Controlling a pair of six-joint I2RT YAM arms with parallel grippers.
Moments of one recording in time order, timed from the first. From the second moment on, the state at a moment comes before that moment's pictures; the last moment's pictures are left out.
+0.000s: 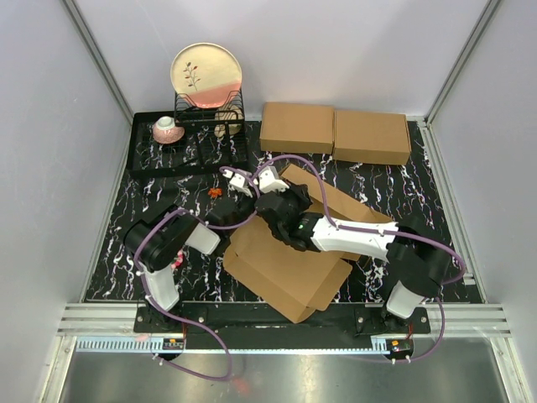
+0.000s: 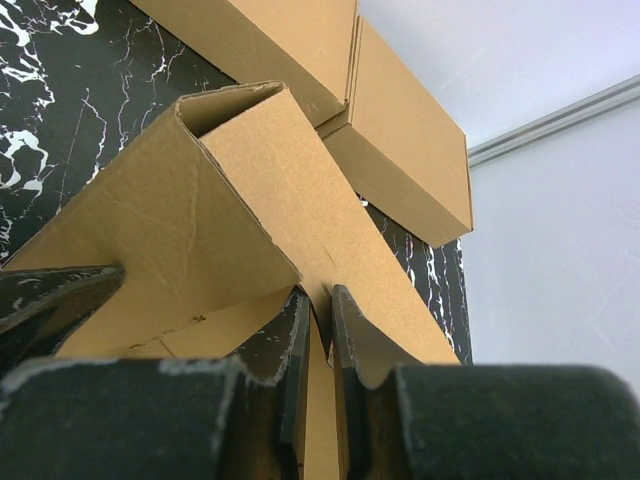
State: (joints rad) left arm -0.62 1.81 0.52 1.28 0.08 -0.43; right arm 1.04 1.68 1.06 0.07 1.14 -0.27
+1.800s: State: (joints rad) left arm -0.62 1.96 0.69 1.33 0.18 -0.25; right arm 1.05 1.64 1.06 -0.01 1.08 -0.23
